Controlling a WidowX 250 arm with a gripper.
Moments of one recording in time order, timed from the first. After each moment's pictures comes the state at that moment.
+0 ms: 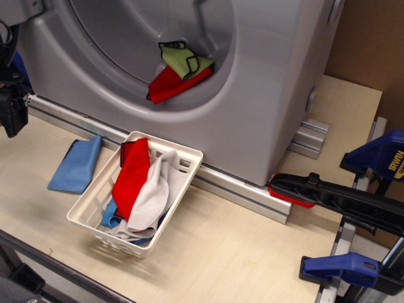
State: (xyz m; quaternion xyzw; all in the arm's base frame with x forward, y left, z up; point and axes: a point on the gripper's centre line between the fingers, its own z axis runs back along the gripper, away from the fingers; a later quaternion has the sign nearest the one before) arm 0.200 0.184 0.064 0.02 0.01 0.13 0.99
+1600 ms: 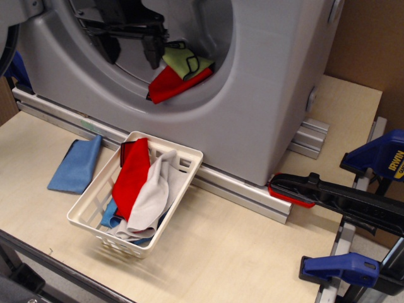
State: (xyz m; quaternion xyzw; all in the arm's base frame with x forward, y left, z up) arm 0.357 0.100 0.078 -0.03 -0.17 0.09 0.98
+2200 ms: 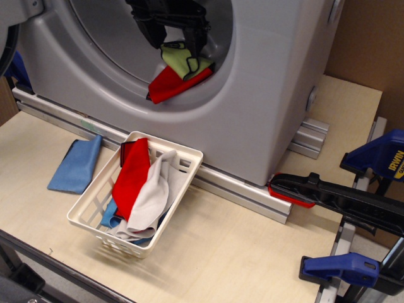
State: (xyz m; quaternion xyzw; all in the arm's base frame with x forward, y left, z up) arm 0.391 0.069 0.085 -0.04 -0.20 0.00 0.98
